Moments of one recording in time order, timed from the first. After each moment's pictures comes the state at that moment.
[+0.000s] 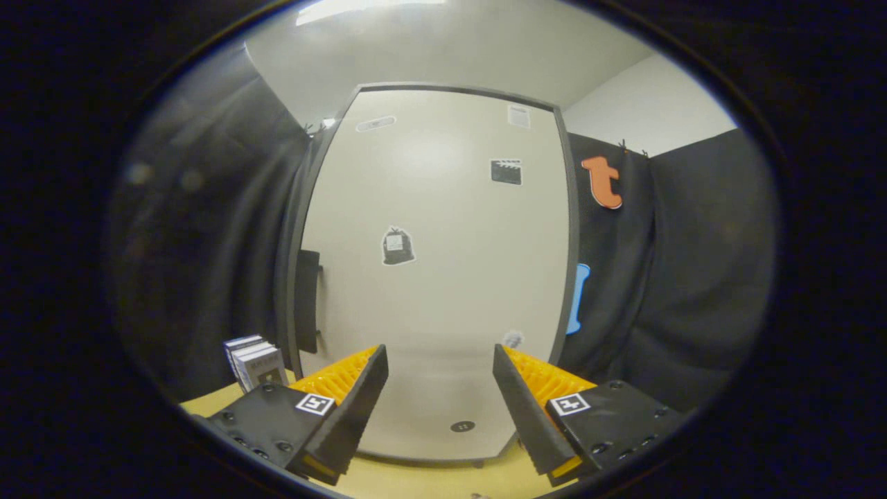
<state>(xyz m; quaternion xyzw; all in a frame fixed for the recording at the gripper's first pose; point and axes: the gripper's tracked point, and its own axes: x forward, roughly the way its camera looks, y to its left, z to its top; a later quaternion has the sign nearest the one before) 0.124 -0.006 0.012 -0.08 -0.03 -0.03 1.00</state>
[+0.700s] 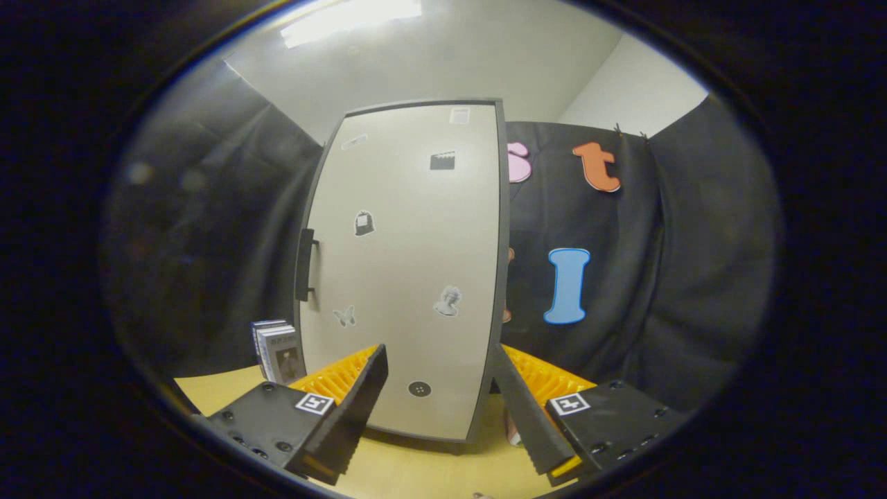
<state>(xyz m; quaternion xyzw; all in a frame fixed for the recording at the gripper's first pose) 0.063 -0.112 -0.023 -0.05 -0.04 0.06 1.00</state>
